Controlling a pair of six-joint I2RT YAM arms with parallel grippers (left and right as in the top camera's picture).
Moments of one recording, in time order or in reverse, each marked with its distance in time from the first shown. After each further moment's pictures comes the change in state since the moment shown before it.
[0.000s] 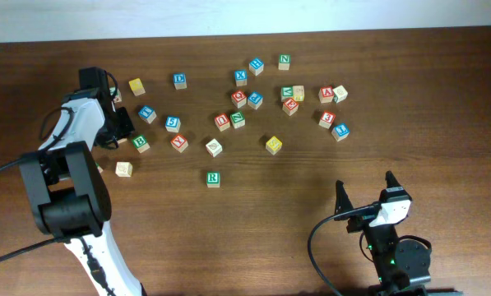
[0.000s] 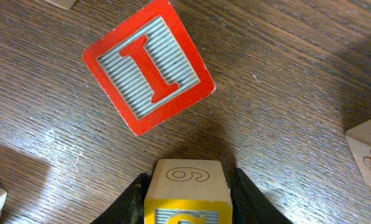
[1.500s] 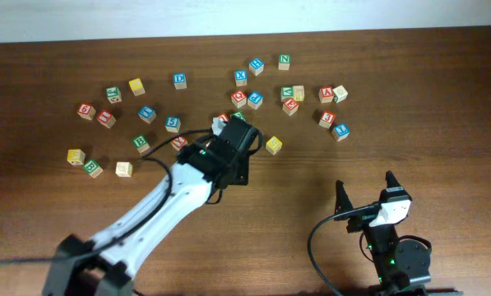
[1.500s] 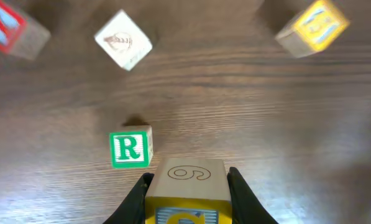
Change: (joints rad) left arm -0.809 -0.546 -0.401 -0.032 -0.068 -0.325; right arm 0.000 0.000 0.000 0.000 0.000 0.000
